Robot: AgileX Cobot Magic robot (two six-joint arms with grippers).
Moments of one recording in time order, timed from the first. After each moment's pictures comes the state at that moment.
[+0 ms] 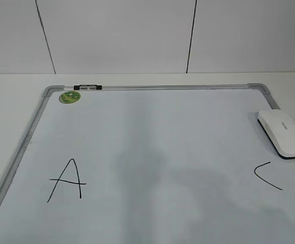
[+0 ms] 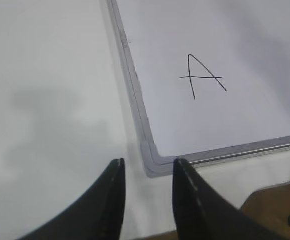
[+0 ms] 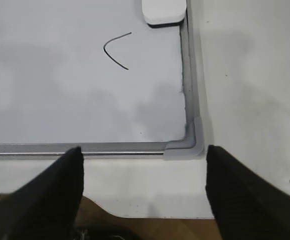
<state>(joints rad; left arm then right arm) -0.11 0.01 -0.58 -0.14 1.26 0.02 -0.02 0.17 -0.53 0.07 1.20 -0.03</state>
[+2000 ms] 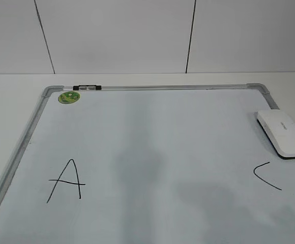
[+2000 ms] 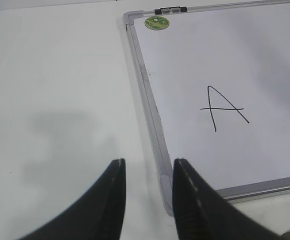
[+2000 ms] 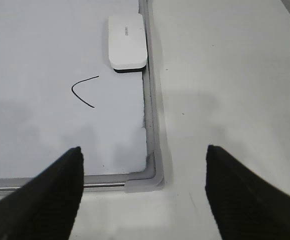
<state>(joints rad) -0.11 0.01 -0.52 -0.08 1.11 0.02 -0.02 -0.02 -0.50 -0.05 1.16 -0.03</state>
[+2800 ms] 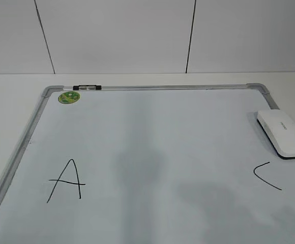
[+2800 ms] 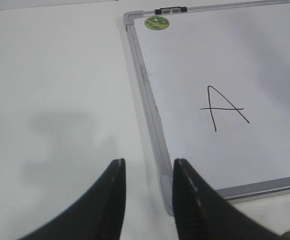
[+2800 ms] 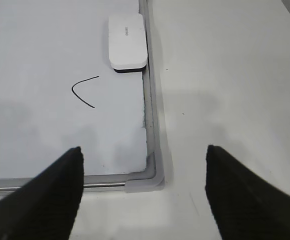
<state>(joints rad) -0.11 0.01 -0.52 -0.08 1.11 0.02 -0.02 -0.02 -0.50 -0.05 1.16 -0.03</state>
